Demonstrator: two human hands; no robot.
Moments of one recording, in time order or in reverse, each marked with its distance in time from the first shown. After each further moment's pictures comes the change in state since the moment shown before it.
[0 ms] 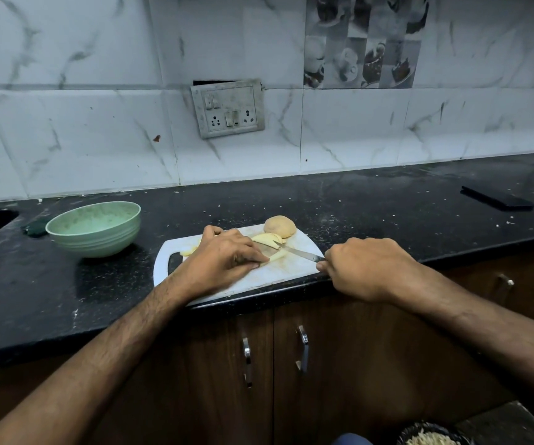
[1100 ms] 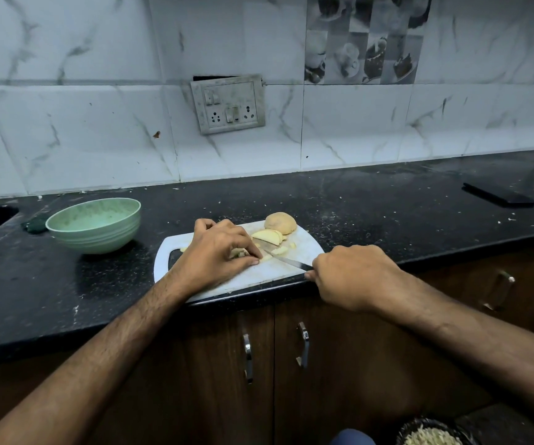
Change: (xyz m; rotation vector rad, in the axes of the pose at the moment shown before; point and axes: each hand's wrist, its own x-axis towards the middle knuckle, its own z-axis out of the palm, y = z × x) left_hand -0.002 0.002 -0.007 0.016 0.084 -0.090; right_hand -0.002 -0.021 0.009 -0.023 -0.002 -0.065
